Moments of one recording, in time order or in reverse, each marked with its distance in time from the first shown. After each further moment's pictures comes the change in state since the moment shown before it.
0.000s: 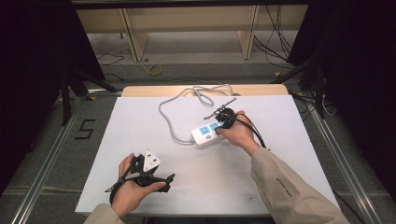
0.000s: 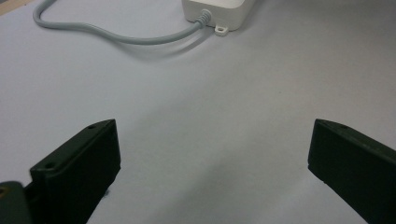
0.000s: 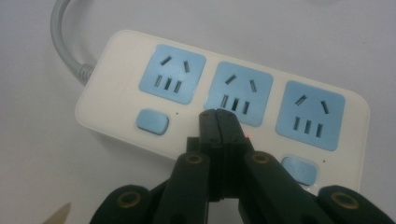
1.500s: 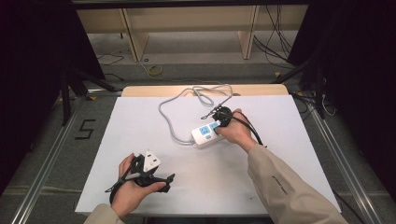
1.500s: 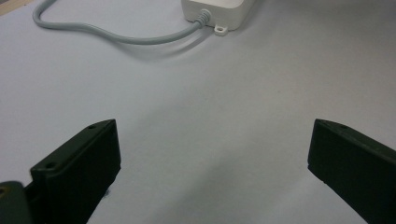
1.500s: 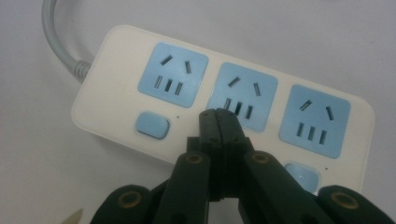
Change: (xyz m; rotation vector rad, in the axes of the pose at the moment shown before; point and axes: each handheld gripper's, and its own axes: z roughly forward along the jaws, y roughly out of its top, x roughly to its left) left arm -0.001 0.000 0.000 0.000 0.000 0.002; right arm 0.003 0.011 0.003 0.061 -0.009 -0.019
